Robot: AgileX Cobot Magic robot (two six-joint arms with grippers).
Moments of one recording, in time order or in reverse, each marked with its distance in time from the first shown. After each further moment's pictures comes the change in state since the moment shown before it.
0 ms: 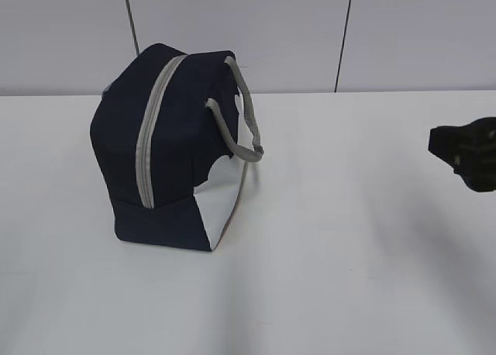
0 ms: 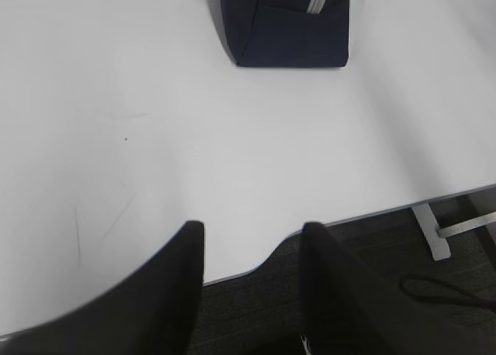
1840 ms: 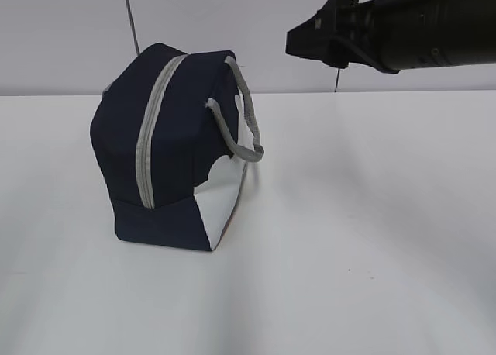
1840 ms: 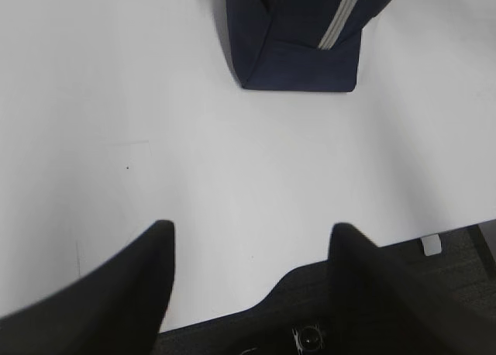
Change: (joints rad) left arm 0.000 0.295 -0.092 -0.009 -0.129 0.009; right arm 0.000 0.460 -0.519 -0.918 -0.416 1.000
